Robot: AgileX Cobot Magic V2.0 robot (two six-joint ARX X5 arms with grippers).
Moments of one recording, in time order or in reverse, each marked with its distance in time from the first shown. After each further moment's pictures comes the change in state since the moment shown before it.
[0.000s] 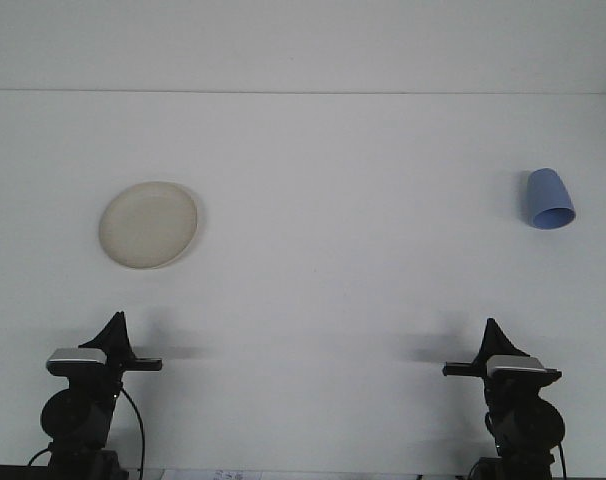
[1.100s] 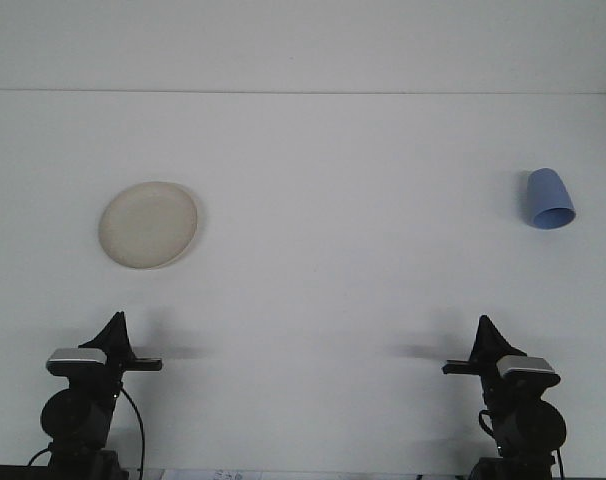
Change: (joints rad) left arm 0.000 0.000 0.000 0.000 0.000 0.000; right arm 0.000 0.000 0.000 0.050 -0.076 0.227
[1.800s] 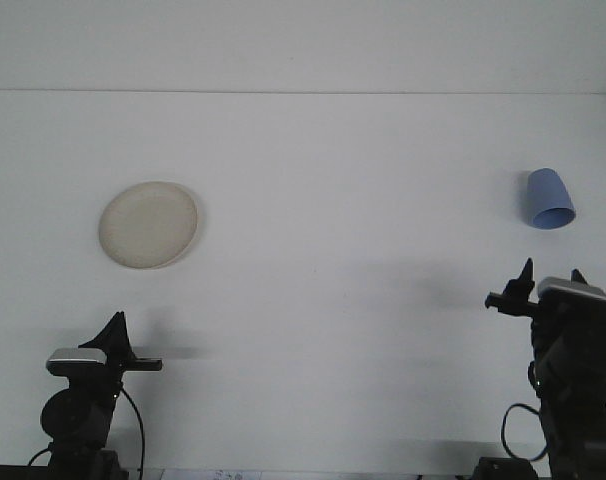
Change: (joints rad) left arm 0.000 0.000 0.000 0.000 0.000 0.000; right arm -0.012 0.622 0.684 -0.216 0.318 -0.245
